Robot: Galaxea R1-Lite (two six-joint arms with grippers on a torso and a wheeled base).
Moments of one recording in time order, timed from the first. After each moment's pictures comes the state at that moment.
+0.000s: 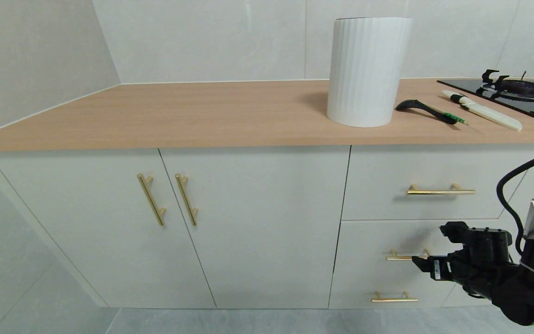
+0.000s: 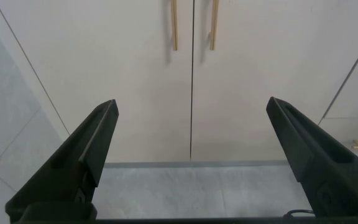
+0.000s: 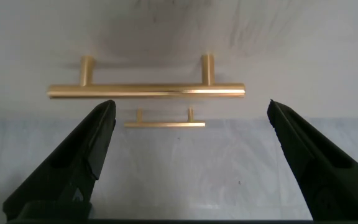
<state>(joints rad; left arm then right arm) 0.00 0.00 0.00 -0.01 -0.02 0.00 0.00 2.31 -0.47 -1.26 -0.04 -0.01</state>
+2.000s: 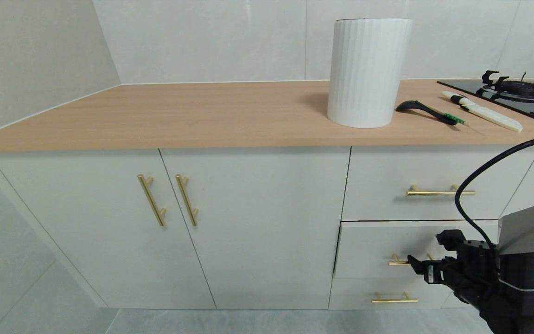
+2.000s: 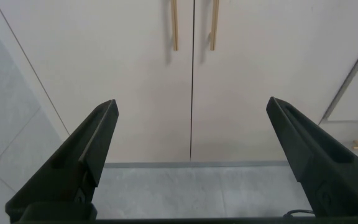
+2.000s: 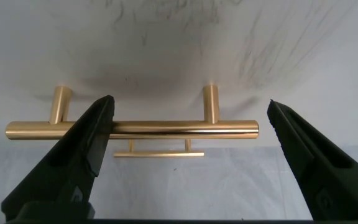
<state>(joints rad) 0.00 0.00 0.00 -0.01 -0.02 0.00 0.00 2.52 -0.45 -1.56 -0.05 -0.03</state>
